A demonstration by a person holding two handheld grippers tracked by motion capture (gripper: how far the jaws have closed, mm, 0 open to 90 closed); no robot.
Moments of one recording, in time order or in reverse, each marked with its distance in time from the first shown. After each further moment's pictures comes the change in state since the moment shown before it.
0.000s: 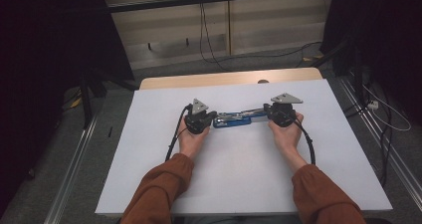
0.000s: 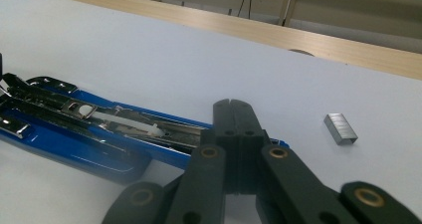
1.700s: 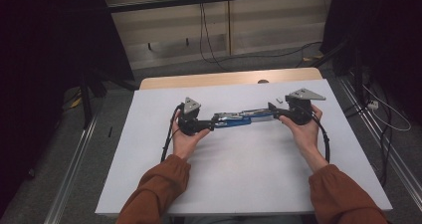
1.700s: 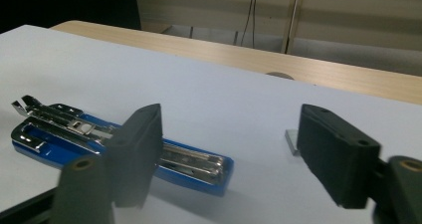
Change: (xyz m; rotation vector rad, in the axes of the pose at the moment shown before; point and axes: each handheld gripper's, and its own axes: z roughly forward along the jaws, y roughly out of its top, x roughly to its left) left arm 0.003 0.009 -0.030 -0.047 0.015 -0.063; right arm -0.039 0.007 -0.031 -0.081 0.054 0.059
